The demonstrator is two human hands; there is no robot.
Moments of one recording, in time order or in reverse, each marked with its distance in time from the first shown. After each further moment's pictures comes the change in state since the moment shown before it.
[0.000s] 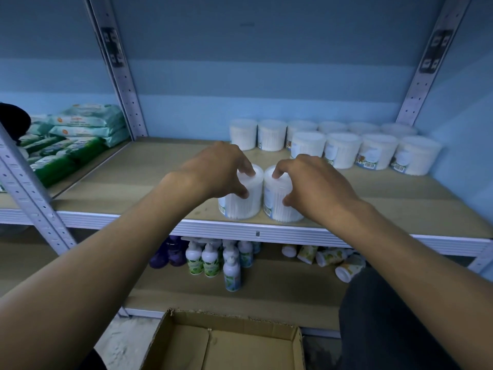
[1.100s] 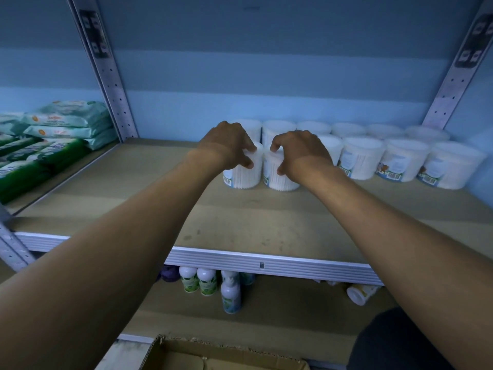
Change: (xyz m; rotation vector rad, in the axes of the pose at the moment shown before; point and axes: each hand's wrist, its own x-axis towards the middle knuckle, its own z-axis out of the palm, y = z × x) left_hand 0.140 -0.050 0.037 -0.131 0.112 -0.159; right_hand 0.148 0.025 0.053 0.033 0.035 0.103
